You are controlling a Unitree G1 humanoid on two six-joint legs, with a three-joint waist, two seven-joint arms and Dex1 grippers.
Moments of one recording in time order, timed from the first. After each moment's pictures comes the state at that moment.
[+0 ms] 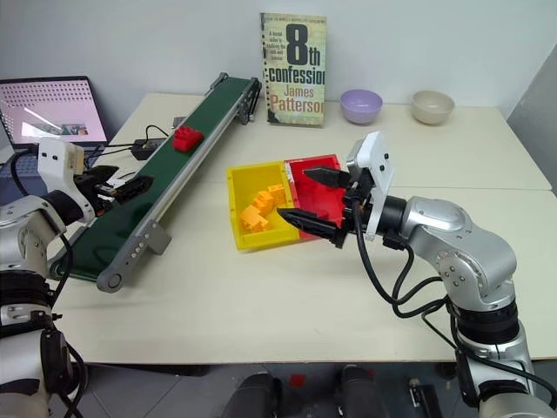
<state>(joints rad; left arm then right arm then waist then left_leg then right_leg) -0.71 0.83 0.28 0.66 -0.28 0.33 -0.82 -0.61 -0.50 0.02 -0.47 0.73 0.82 0.67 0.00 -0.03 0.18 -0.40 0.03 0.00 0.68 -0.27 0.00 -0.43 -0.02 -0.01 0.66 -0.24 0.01</state>
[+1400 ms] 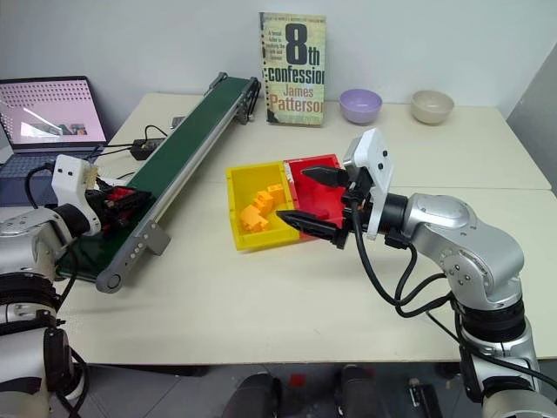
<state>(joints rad) -0.69 0.84 0.25 0.74 -0.24 0.31 -0.86 -0.64 -0.53 0.02 -0.48 0.73 0.86 0.67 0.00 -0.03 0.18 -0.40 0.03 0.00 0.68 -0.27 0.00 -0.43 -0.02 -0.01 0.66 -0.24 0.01</state>
